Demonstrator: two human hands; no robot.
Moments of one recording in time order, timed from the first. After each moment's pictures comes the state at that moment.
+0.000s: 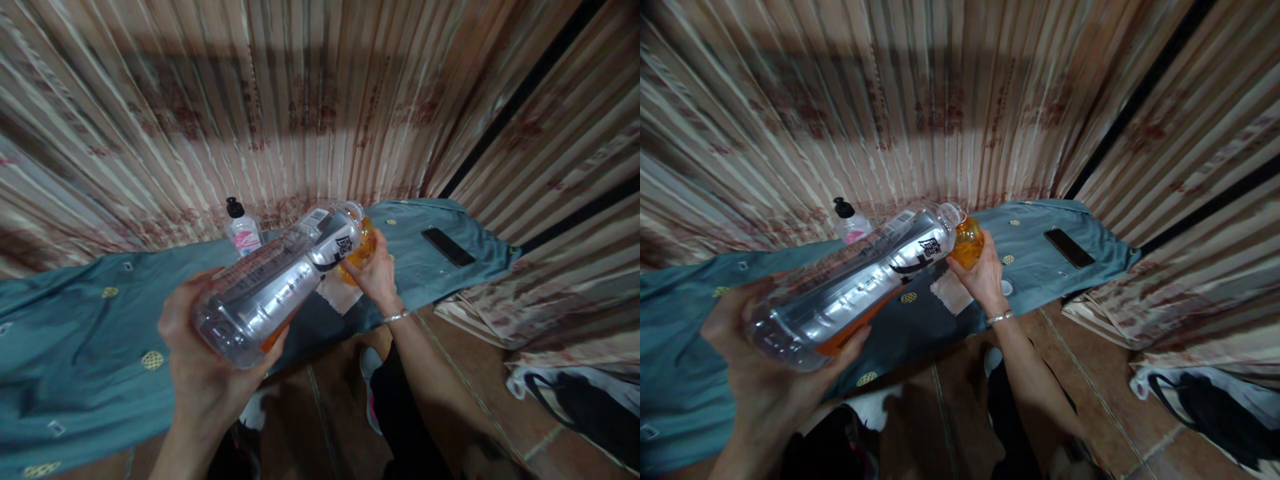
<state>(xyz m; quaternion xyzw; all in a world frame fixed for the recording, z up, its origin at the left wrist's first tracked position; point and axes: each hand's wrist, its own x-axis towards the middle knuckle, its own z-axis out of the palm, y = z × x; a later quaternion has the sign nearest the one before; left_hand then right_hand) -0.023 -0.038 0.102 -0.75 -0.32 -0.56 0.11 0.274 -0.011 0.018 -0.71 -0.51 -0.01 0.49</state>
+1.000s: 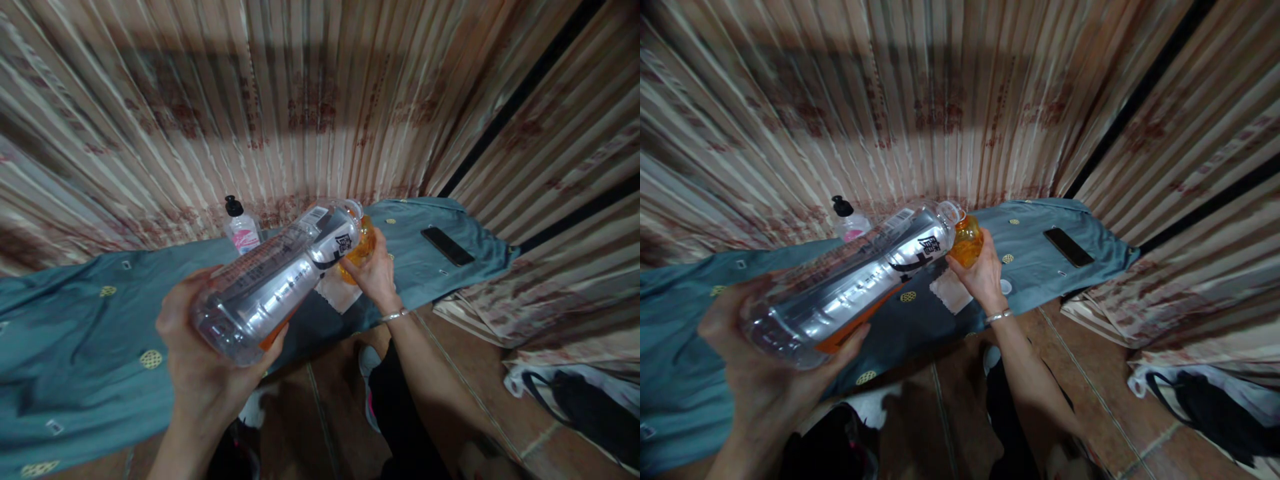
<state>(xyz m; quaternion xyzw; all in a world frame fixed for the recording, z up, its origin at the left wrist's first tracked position) -0.019 -0.040 0.104 -0.74 -0.35 -0.57 0.10 0.271 -0.013 0.025 -0.72 -0.50 0.01 0.49</state>
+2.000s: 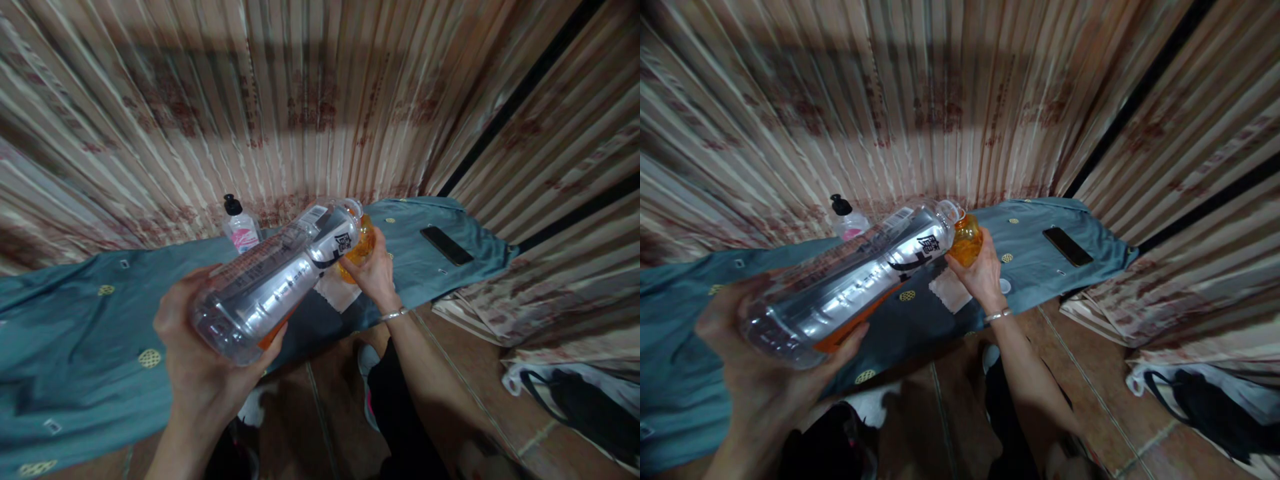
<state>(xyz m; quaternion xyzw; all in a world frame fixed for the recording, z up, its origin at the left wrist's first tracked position) -0.021 -0.038 0.102 -0.74 -0.36 -0.56 0.10 0.271 -0.013 0.023 -0.72 -0.50 0.01 0.49</state>
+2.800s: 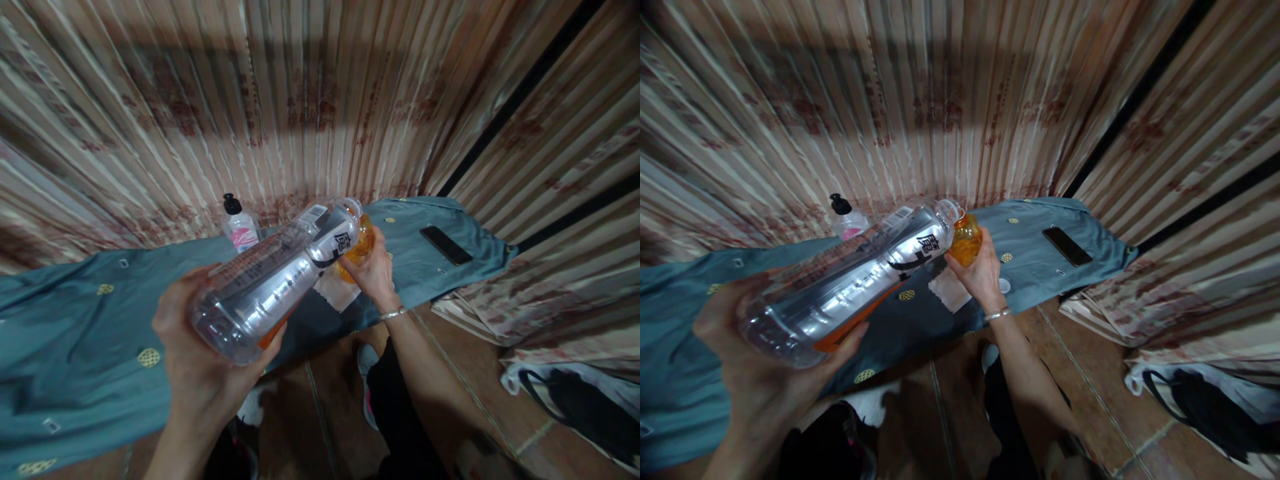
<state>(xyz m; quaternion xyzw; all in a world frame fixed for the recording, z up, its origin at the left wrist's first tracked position) -0.023 -0.037 0.102 -0.74 -0.34 -0.57 0.13 0.269 -0.013 0.026 -0.72 -0.50 0.01 0.49</state>
